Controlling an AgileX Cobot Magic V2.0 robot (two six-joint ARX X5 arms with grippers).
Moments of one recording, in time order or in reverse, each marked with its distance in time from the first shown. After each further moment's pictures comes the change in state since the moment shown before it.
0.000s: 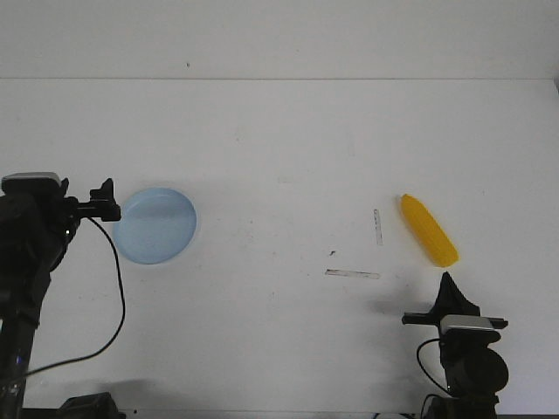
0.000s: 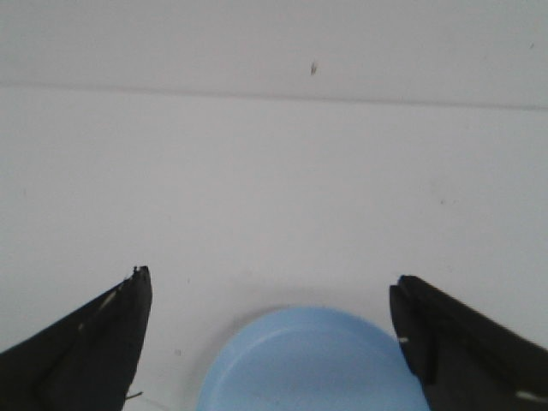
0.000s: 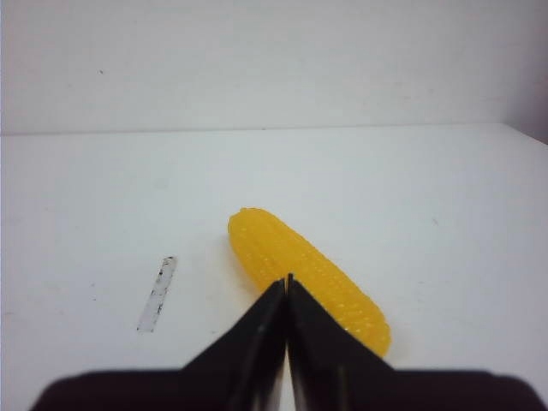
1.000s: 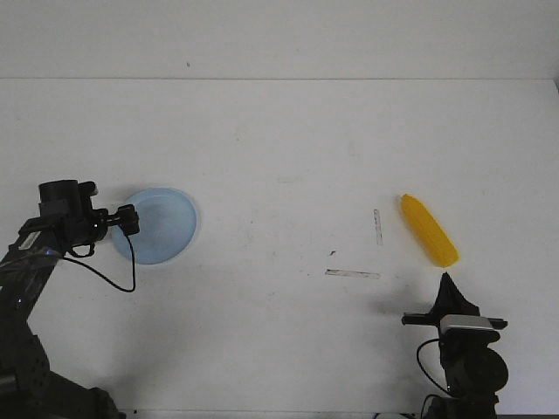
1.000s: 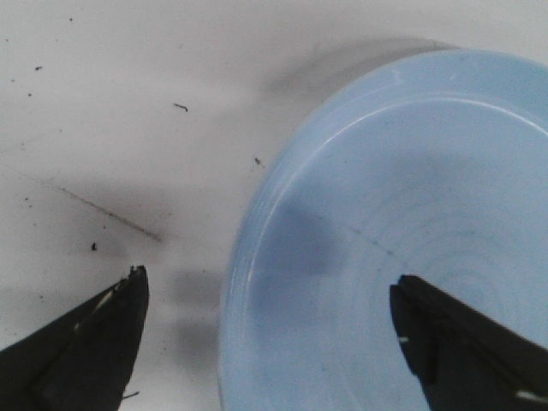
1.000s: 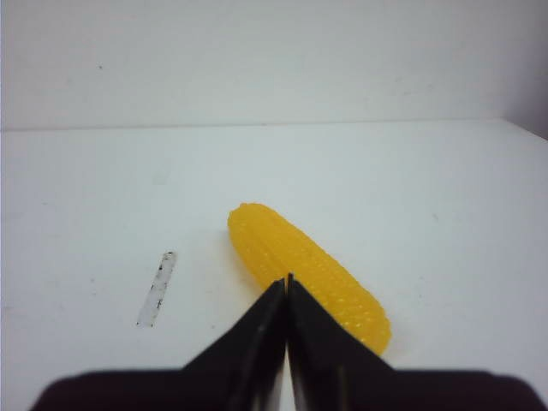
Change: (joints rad) left arm 0.072 0.569 0.006 -0.055 0.075 -0.010; right arm 0.000 0.000 0.000 -0.011 0.000 0.000
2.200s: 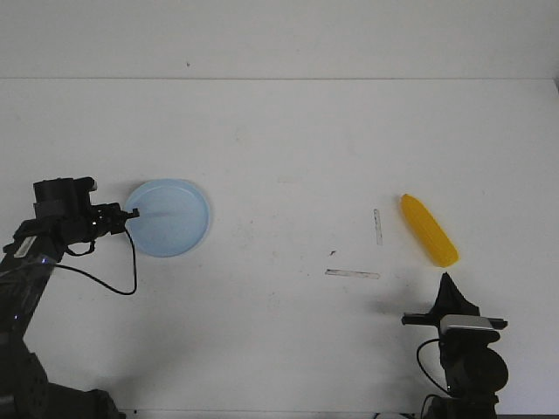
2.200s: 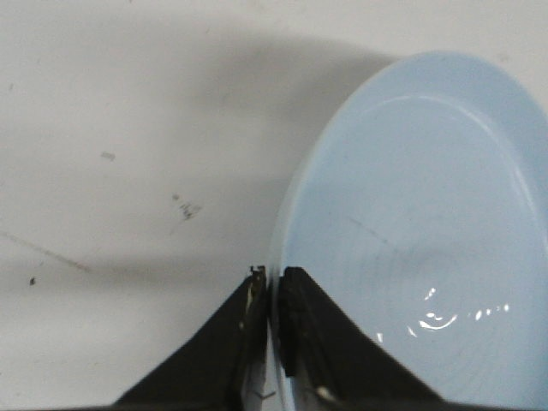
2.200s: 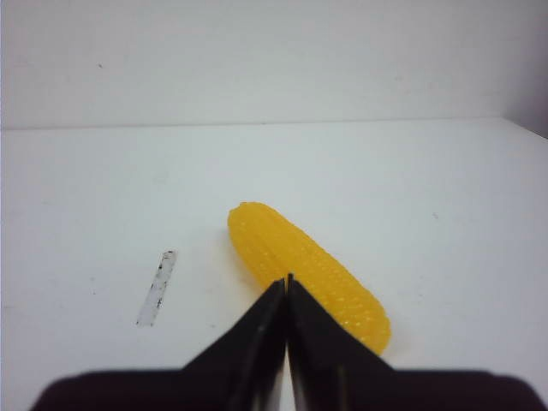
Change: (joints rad) left arm -0.015 -0.102 0.000 0.004 0.106 -0.001; right arm 0.000 0.000 0.000 -0.001 0.000 0.000
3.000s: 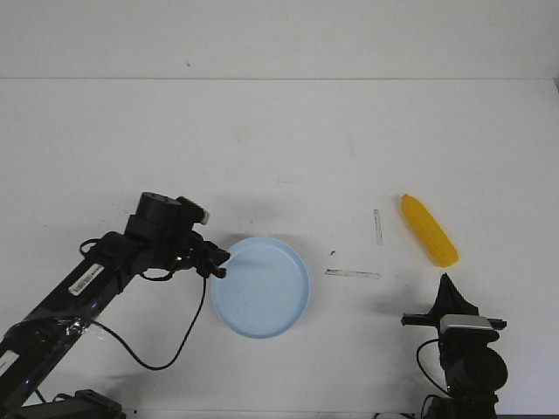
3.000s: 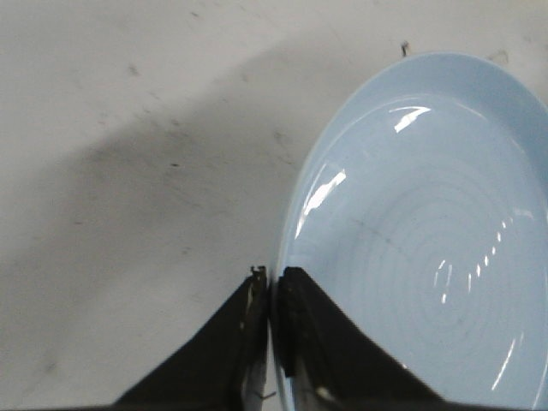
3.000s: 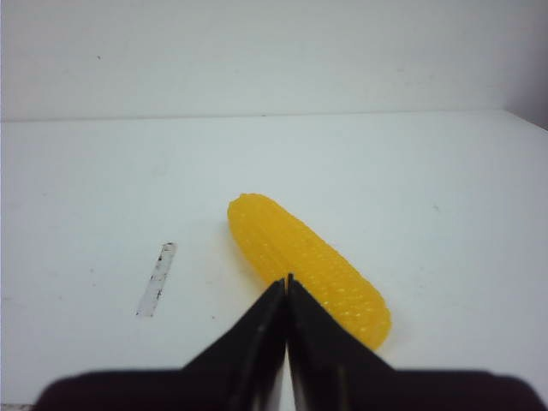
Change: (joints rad) left arm -0.620 -0.132 0.000 -0.203 0.120 0.084; right arm 0.000 0.000 0.000 -0.016 0.000 0.000
